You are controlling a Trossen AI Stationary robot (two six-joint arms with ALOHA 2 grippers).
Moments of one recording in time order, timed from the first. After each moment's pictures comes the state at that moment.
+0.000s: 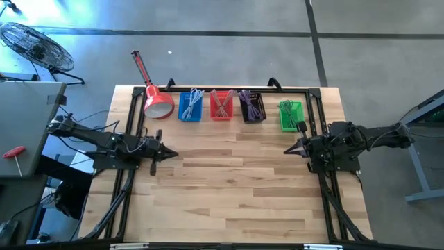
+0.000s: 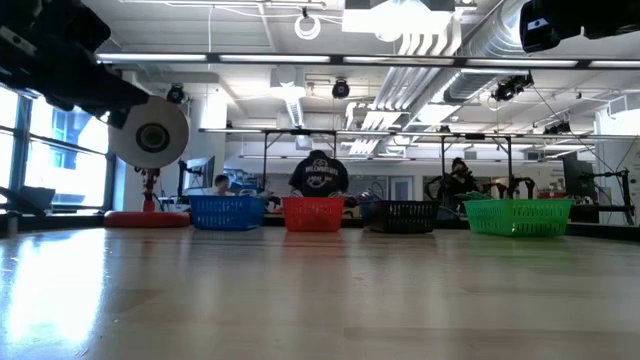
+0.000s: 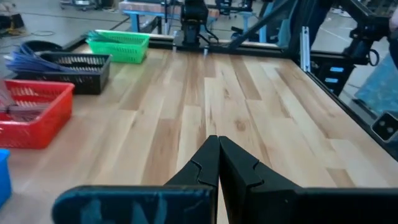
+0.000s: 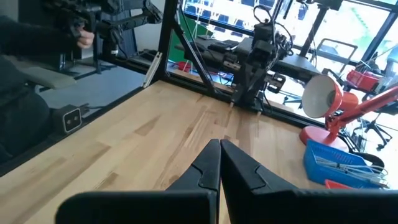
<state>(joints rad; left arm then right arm) -0.30 0.28 0.13 -0.02 -0.28 -0.14 0.12 0.33 0.40 -0.19 -0.12 -0.25</state>
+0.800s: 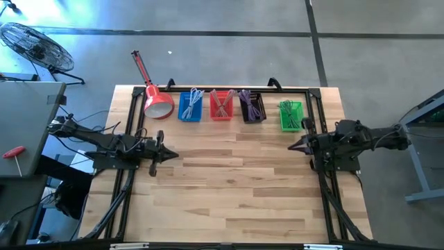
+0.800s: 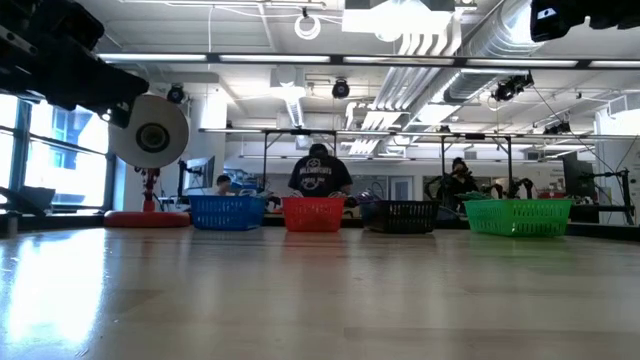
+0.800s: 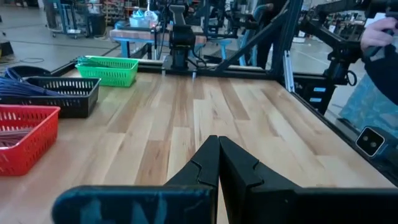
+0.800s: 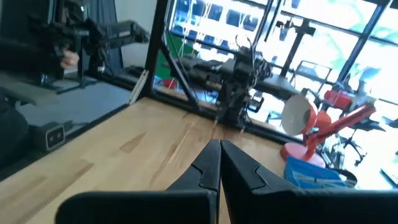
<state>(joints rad) -0.30 0.26 0.01 0.17 -0.23 -0.11 0.12 0.25 0.40 -0.18 -0.08 -0.27</state>
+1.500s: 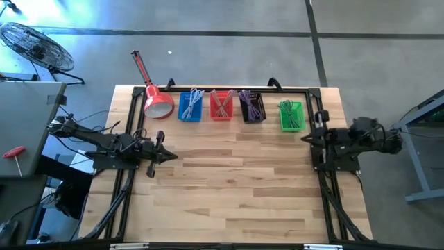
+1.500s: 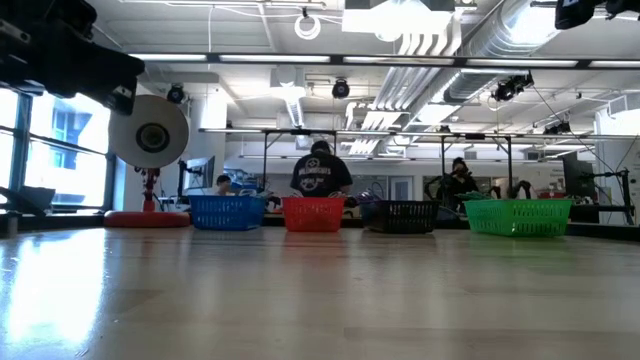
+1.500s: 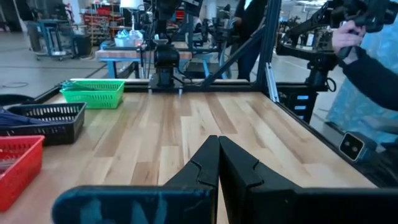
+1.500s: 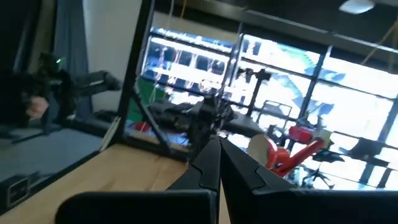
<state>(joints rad) -0.30 0.26 0.01 0.24 -0.17 -0.05 0.12 0.03 0.40 -0.18 -0.01 -0.27</state>
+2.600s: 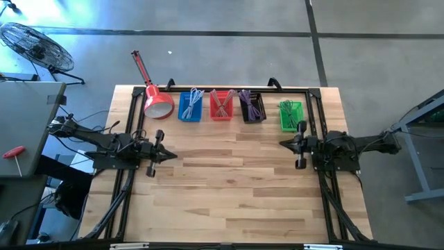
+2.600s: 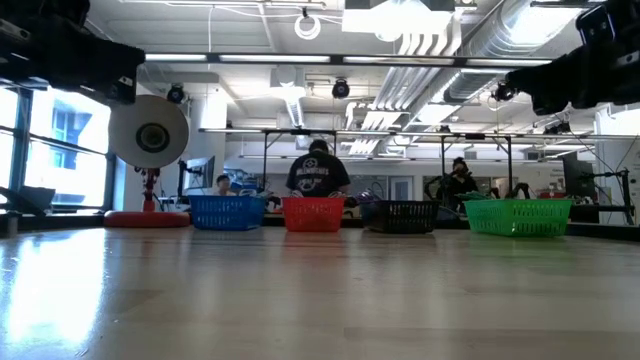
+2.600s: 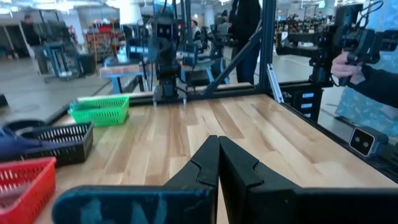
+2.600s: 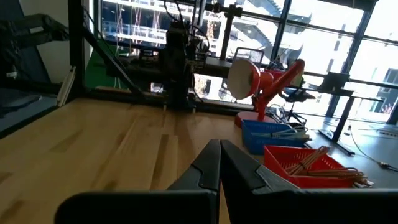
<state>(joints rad) -0.30 0.26 0.01 0.27 -0.17 0.05 0.12 0.01 0.01 0.05 0.19 -0.16</state>
